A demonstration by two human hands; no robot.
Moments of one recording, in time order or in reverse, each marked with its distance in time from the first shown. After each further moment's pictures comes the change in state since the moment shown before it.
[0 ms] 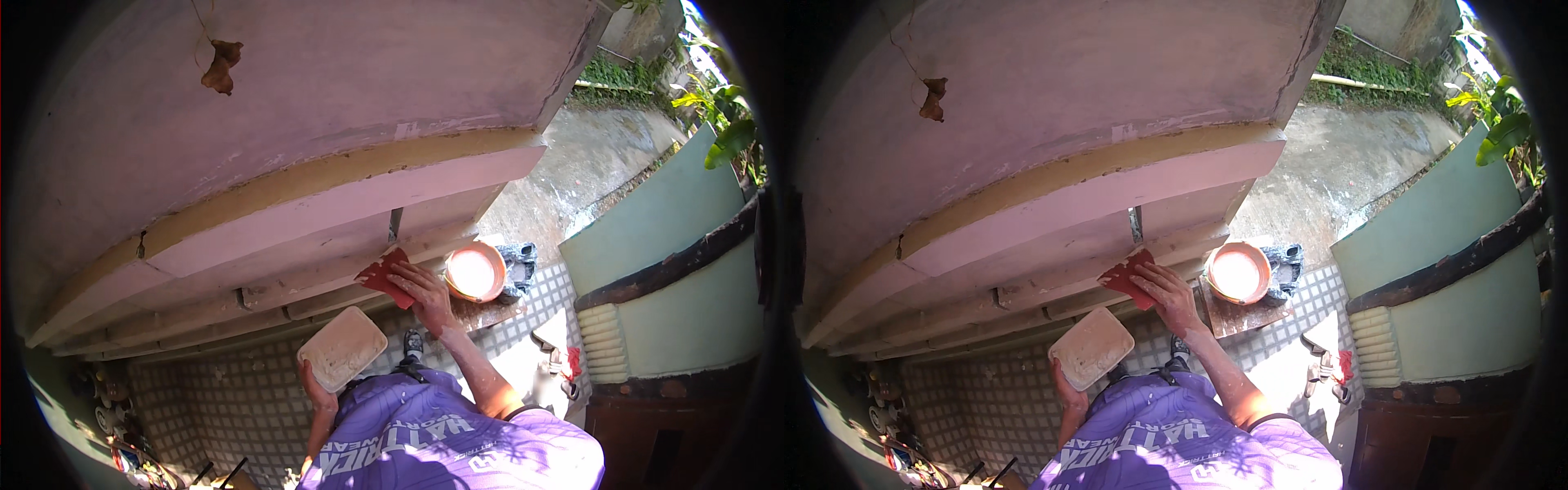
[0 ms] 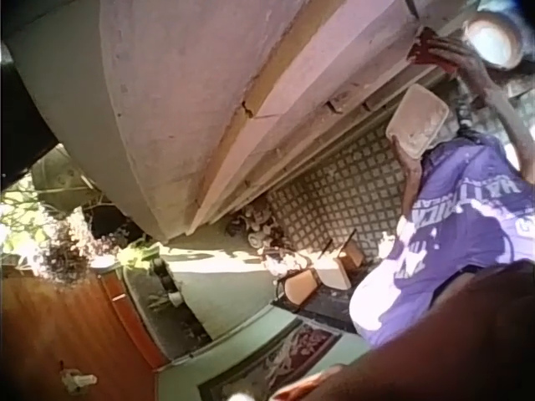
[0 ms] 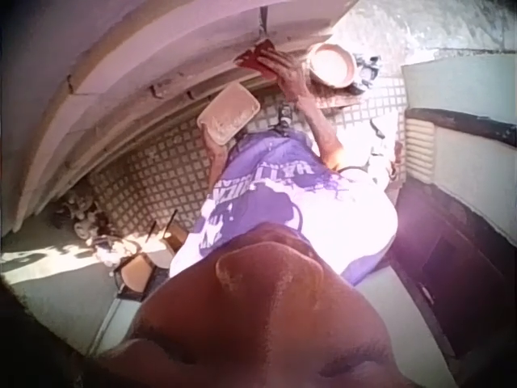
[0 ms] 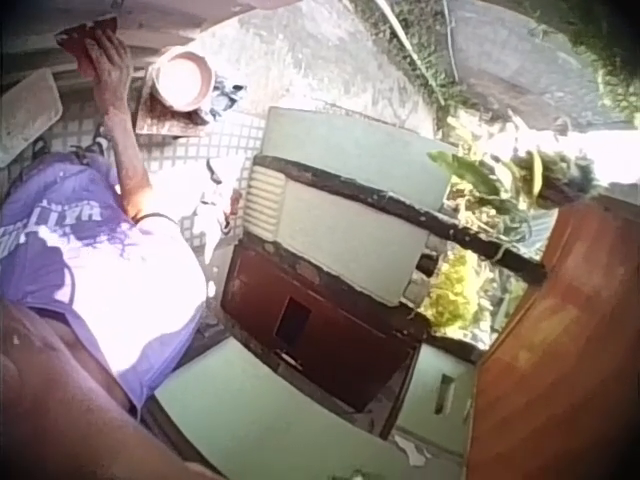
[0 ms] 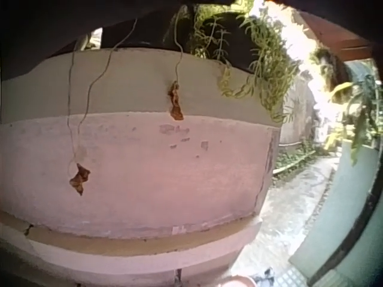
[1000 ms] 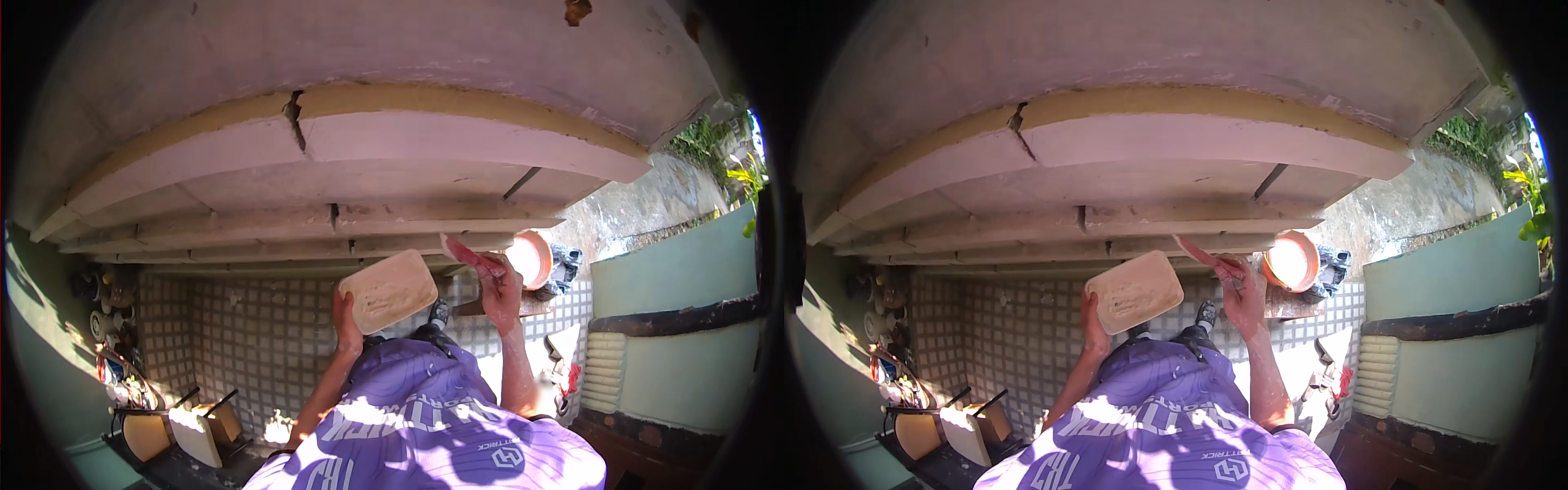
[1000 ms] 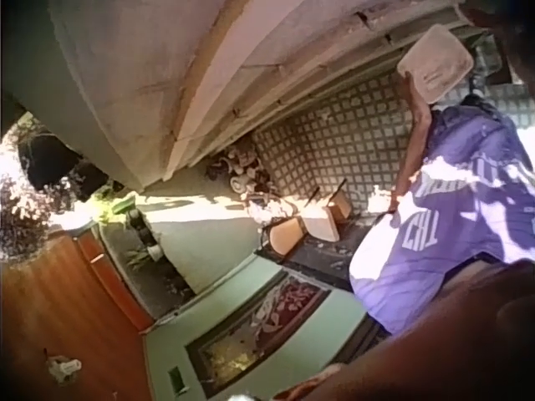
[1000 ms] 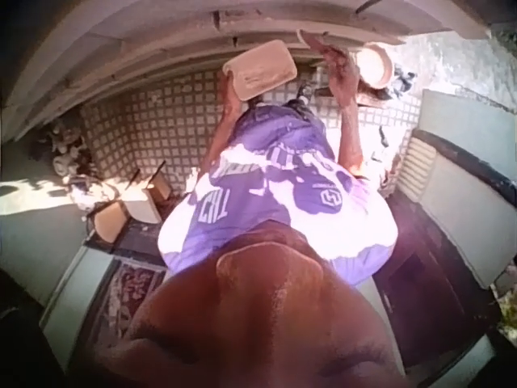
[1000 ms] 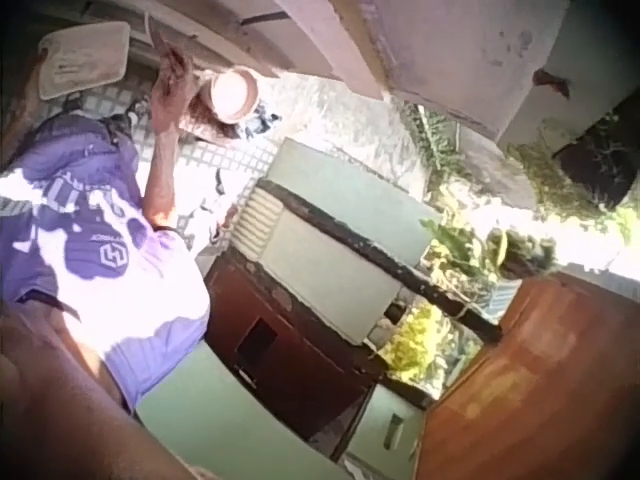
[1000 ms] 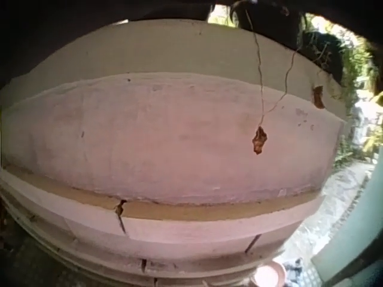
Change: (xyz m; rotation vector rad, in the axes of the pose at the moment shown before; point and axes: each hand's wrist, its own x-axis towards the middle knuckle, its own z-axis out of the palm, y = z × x) left_hand 0.020 0.062 -0.051 0.154 -0.002 0.070; right_hand -0.010 -0.109 0.017 0.353 0.015 0.381
